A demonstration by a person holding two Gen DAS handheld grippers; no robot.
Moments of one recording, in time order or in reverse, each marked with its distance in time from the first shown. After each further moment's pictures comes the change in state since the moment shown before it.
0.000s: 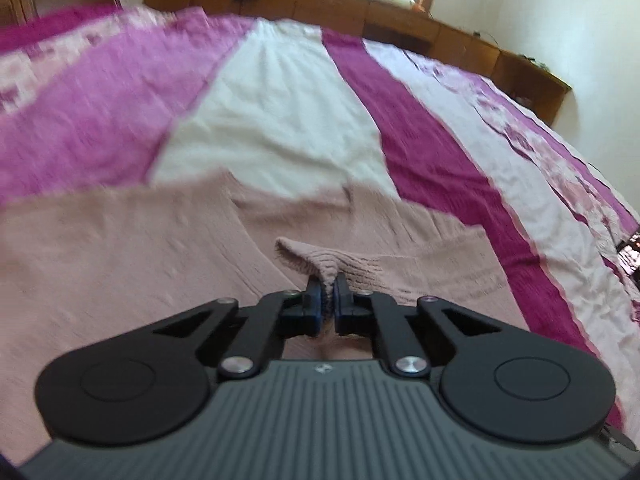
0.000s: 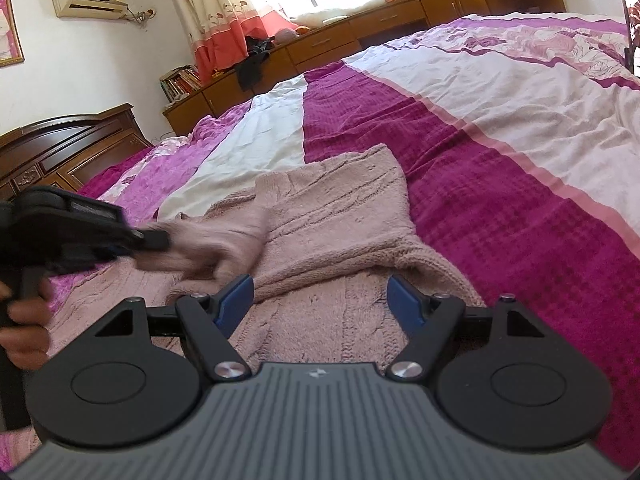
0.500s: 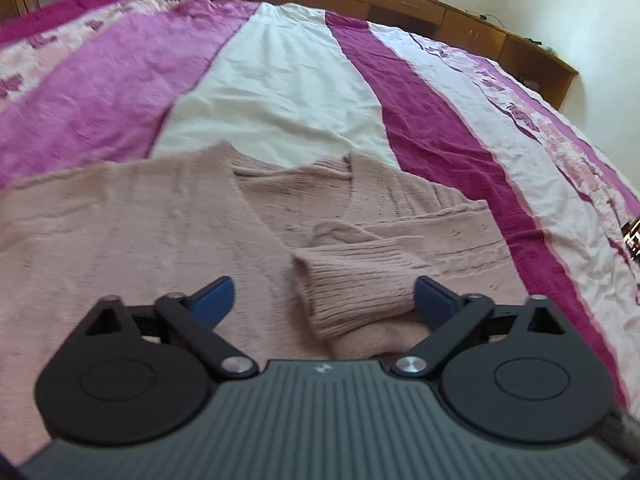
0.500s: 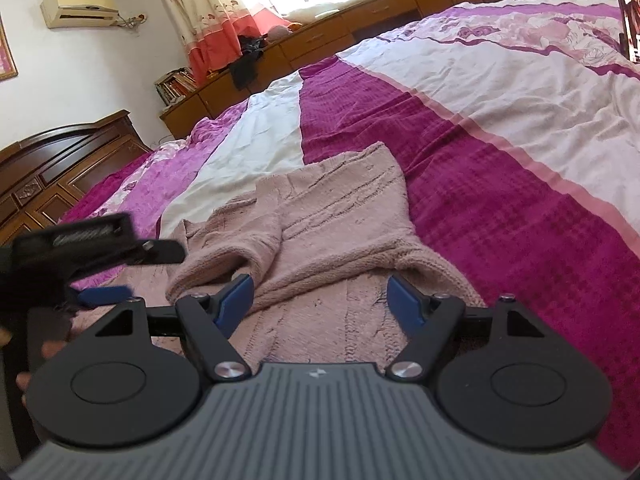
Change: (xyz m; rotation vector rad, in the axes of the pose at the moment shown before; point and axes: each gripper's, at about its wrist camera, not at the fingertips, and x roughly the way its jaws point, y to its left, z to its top) left arm 0.013 -0.011 -0.019 -0.014 0.078 -0.004; right arm -0.002 -0.002 0.006 0.040 0.018 0.006
